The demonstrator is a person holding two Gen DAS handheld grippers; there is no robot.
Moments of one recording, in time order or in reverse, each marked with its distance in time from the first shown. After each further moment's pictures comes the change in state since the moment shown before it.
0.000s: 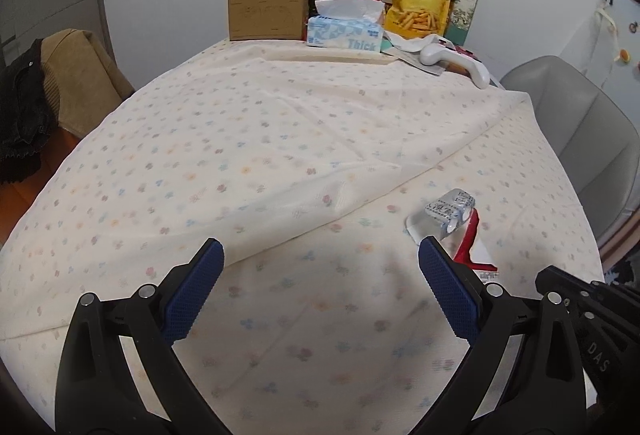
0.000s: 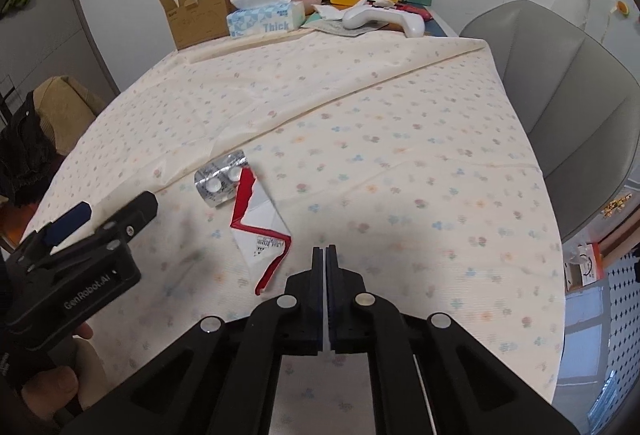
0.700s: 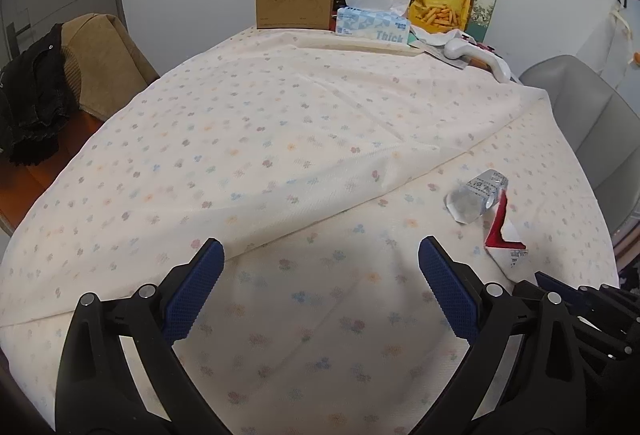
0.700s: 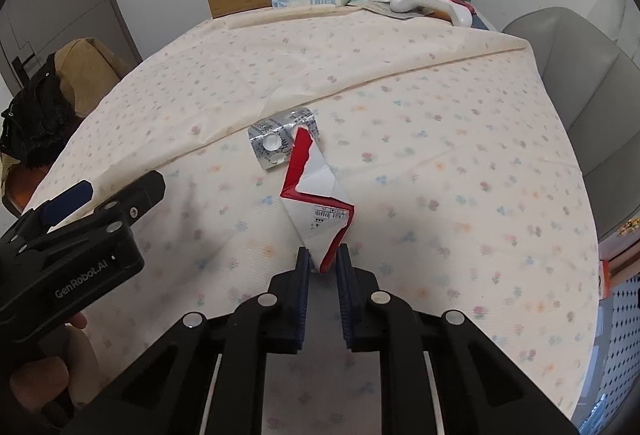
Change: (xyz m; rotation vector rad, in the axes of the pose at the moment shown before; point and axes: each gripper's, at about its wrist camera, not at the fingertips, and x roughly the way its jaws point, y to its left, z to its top) left arm -0.009 0.027 -0.014 -0.027 0.022 0.049; right arm 0.015 0.036 -0.016 -0.099 0.052 0.049
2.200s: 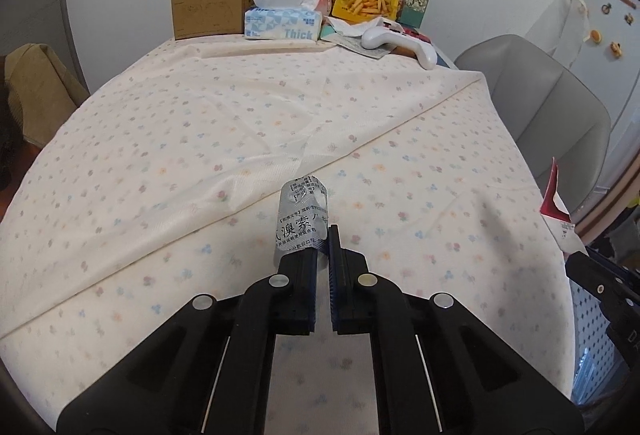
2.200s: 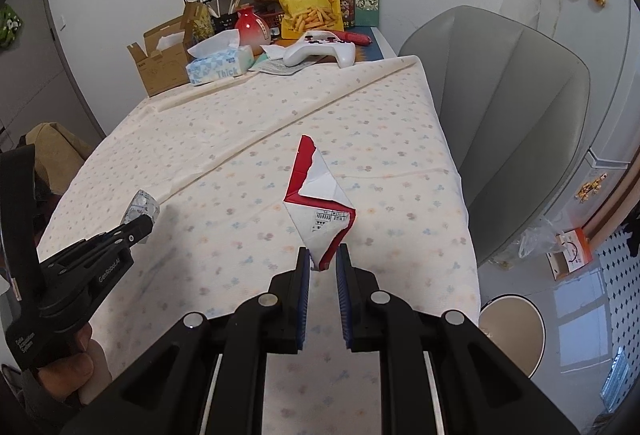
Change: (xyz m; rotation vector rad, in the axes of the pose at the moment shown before) left arm -0.009 -0.079 0.012 0.089 0.028 -0.158; right arm -0.080 -0.101 -0.006 0.187 -0.146 -0.102
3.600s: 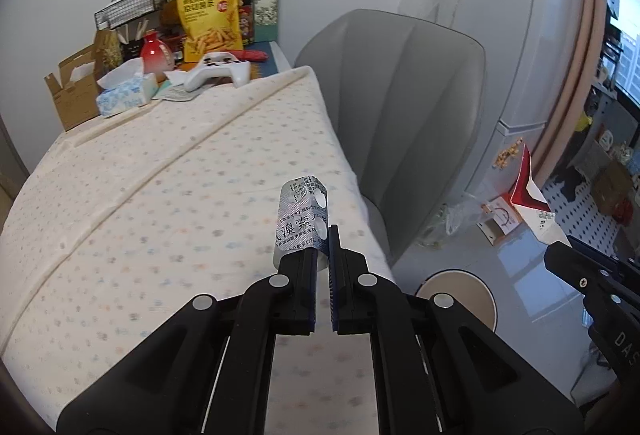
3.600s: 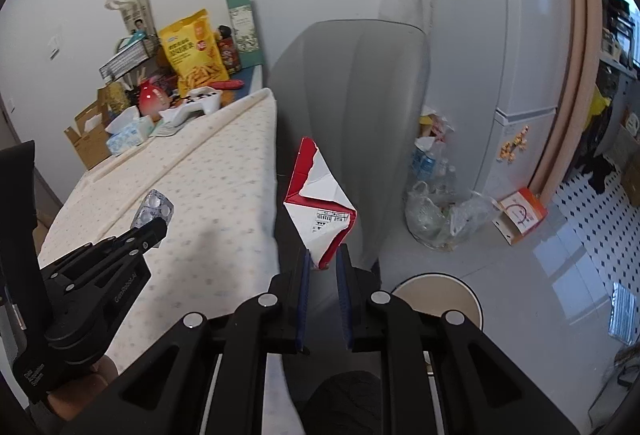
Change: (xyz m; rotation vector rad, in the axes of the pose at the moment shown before) left arm -0.040 -0.238 -0.028 0.299 -0.060 -0.168; right arm -0.091 -0.189 -0.045 0.246 -0.109 -0.151
